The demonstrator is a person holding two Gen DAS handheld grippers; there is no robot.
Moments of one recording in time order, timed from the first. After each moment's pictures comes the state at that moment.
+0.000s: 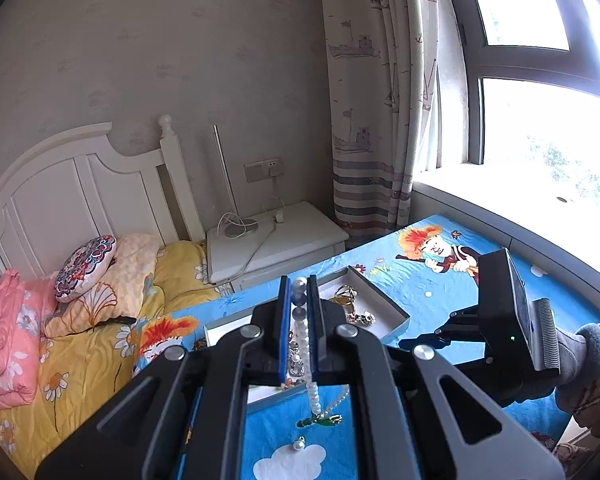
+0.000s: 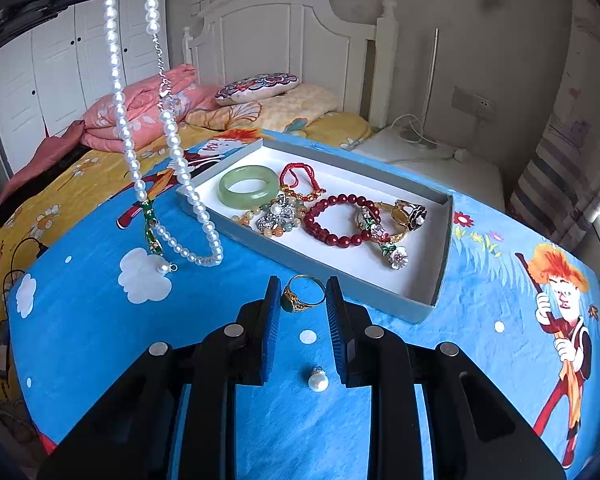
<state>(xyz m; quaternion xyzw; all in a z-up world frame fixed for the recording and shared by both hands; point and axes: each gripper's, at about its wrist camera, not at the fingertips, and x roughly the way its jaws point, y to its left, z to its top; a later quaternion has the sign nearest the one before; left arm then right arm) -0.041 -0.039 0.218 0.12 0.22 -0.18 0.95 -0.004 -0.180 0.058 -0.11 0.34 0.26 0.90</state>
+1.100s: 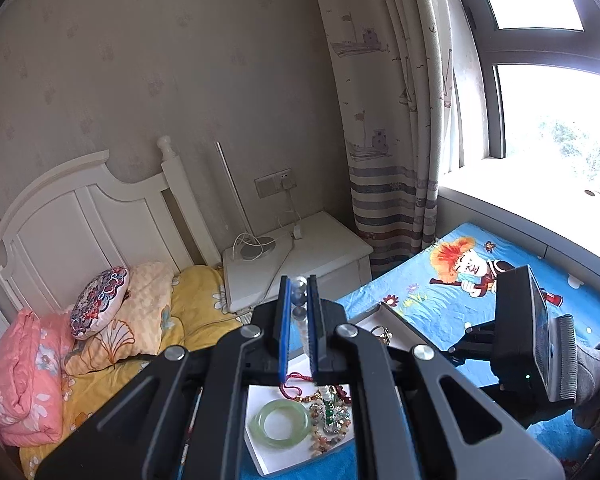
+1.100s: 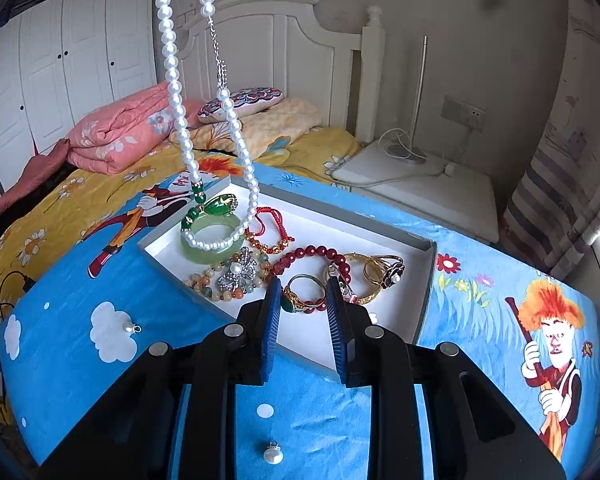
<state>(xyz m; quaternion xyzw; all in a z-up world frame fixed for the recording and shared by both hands) 0.042 -0.073 0.247 0.17 0.20 -0.16 0.95 0.056 -0.179 0.080 -0.10 0.32 0.25 0.91</state>
